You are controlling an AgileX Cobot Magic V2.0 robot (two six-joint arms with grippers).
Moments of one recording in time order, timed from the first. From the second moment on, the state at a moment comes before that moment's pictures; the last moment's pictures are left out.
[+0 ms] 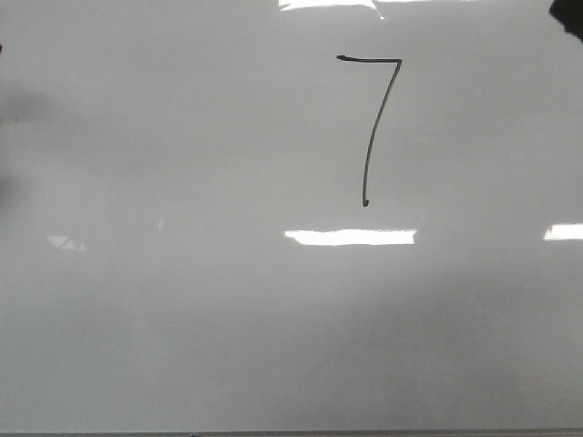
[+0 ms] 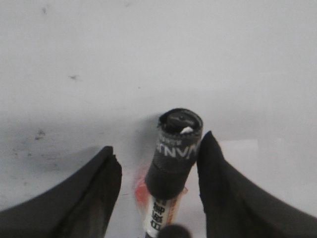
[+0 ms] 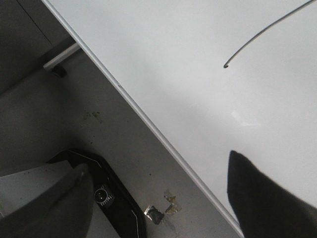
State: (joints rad) left arm -0.06 1.40 -0.94 0.07 0.34 -0.05; right arm 0.24 0.99 -1.00 0.48 1.05 -0.68
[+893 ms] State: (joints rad) left arm -0.52 0.76 -0.92 0.04 0.88 -0.03; right arm 0.23 0.54 -0.95 0.05 1.22 -0.02
